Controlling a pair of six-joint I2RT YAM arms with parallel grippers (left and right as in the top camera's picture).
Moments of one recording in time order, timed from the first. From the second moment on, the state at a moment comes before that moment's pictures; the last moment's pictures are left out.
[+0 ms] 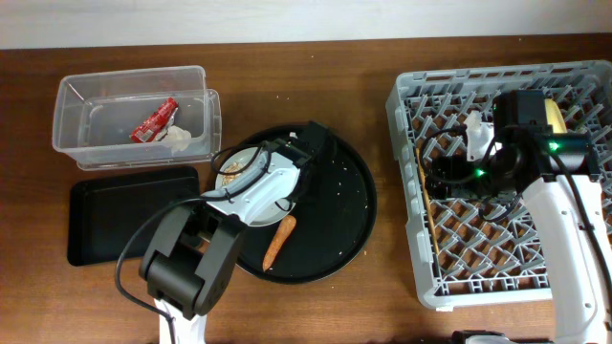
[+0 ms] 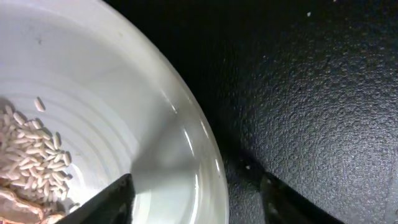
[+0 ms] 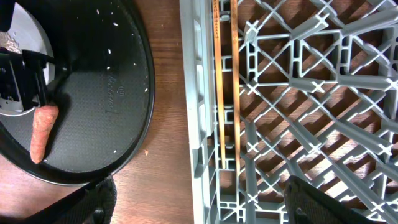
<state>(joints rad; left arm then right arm) -0.58 2.04 1.38 -0.74 -0.14 -0.40 -0.05 1.41 1.37 -1.28 -0.21 0.03</state>
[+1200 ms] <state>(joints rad) -0.54 1.88 1.55 -1.29 -0.36 -0.50 -0.05 1.41 1.37 -1.31 -0.21 0.00</state>
